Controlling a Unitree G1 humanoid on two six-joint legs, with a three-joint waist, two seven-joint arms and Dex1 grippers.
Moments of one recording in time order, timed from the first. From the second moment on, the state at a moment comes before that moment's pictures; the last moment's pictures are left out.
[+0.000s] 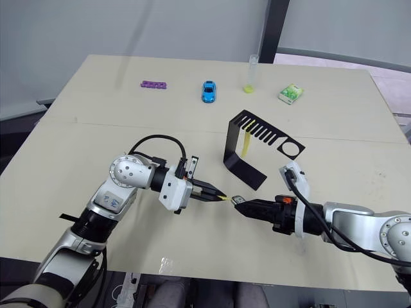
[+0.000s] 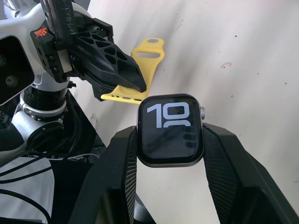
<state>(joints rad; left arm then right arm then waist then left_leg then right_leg) -0.65 0.45 -0.33 0.02 -0.10 -0.29 -1.19 -0.13 -1.06 -0.08 -0.46 1.95 0.98 0.01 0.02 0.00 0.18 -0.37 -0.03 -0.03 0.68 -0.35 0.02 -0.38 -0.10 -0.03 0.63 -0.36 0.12</state>
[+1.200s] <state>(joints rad) -0.65 0.40 -0.33 0.05 -0.07 -0.26 -1.15 -0.16 -1.02 -0.08 -0.44 1.95 0.98 0.00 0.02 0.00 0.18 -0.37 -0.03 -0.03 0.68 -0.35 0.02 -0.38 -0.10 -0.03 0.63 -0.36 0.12</state>
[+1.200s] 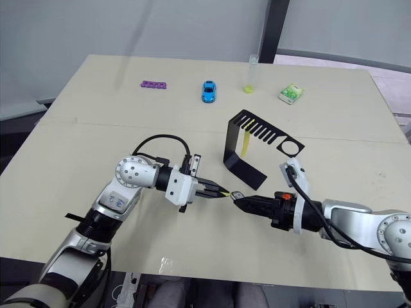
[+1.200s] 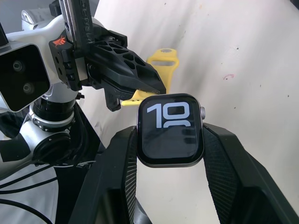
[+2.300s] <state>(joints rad) -0.66 0.36 -0.34 0.09 -0.03 -0.26 -1.14 -0.15 -1.03 -0.08 -0.45 1.95 0.98 -0.01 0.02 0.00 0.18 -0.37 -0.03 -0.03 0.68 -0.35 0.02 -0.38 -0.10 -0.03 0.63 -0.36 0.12</state>
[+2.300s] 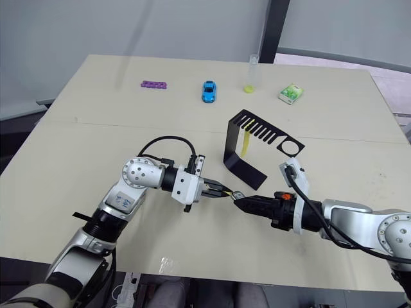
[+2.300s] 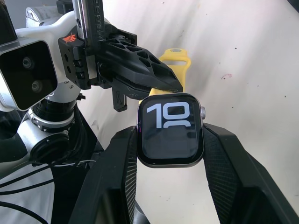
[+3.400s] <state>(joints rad) -0.68 0.35 -0.34 0.12 -0.03 -0.26 -1.13 -0.15 -1.03 -0.08 -0.46 1.95 0.96 -0.02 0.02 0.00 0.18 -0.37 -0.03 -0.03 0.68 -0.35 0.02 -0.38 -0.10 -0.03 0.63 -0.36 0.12</state>
